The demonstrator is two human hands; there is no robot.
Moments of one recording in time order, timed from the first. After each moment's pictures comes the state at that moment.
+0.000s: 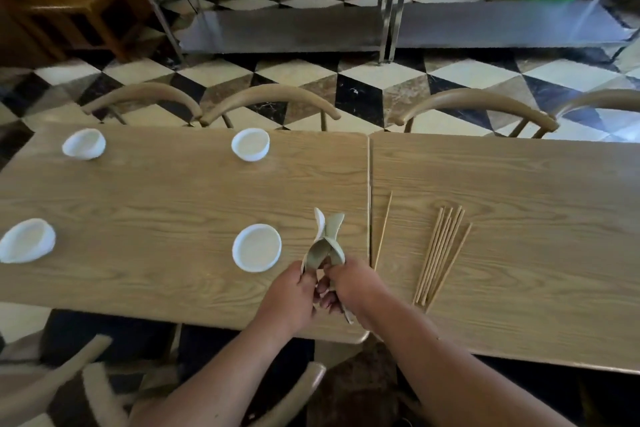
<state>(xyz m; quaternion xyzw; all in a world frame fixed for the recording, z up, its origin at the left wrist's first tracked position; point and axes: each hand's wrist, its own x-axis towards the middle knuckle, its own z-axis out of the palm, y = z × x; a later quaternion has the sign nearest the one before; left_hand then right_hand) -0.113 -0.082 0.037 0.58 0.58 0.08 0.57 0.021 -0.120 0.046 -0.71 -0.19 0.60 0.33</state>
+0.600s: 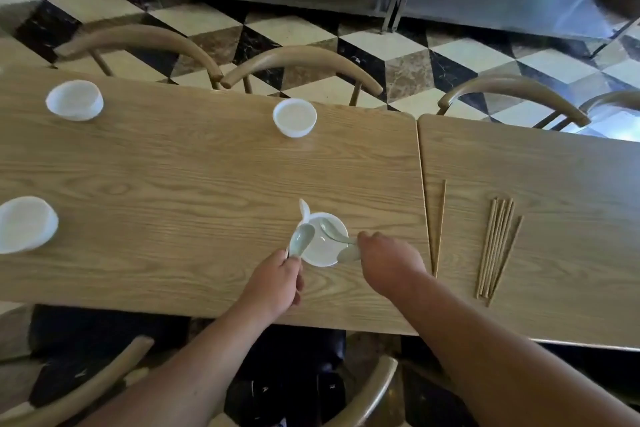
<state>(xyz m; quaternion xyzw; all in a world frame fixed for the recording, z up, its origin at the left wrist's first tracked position) -0.262 0.049 0.004 0.54 0.60 0.03 0.59 -0.062 -0.018 0.012 -0.82 -0.51 0.25 -0.13</state>
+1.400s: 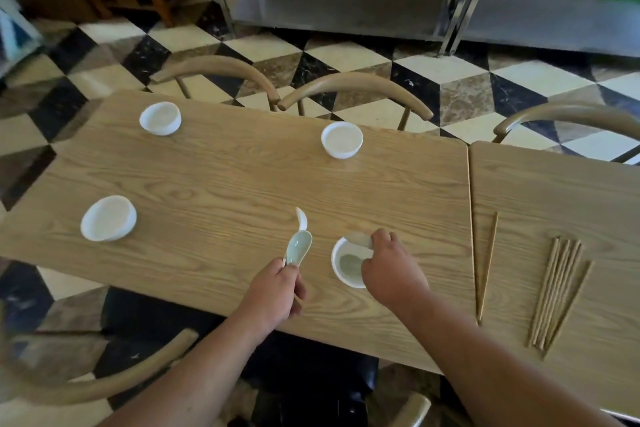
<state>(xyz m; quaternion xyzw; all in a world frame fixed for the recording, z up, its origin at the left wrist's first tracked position) -0.300 0.060 0.050 0.48 0.66 0.07 0.57 -0.095 0.018 0.022 -0.82 -0.47 0.32 0.07</state>
